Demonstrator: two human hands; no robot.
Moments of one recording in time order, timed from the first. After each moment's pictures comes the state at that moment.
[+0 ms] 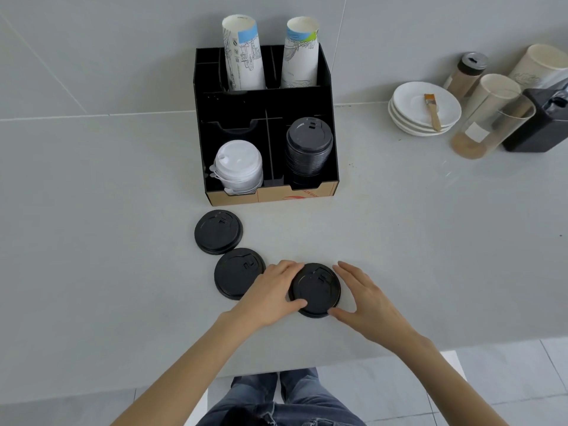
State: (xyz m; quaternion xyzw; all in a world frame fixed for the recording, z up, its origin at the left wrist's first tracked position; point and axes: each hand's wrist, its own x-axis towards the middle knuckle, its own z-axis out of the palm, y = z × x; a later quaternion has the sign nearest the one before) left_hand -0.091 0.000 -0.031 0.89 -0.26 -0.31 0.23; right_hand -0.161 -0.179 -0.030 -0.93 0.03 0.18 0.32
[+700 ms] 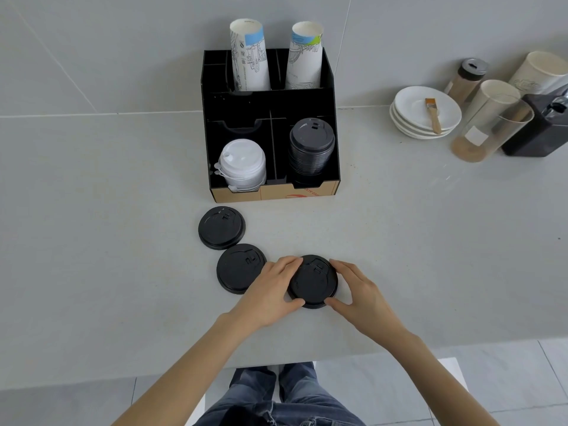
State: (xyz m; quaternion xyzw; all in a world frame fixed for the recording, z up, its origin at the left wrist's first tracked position) left_hand -0.104 0.005 -0.029 0.89 -0.26 -0.26 0.26; right_hand -0.163 -0.171 -0.031 -0.92 0.03 0.10 0.38
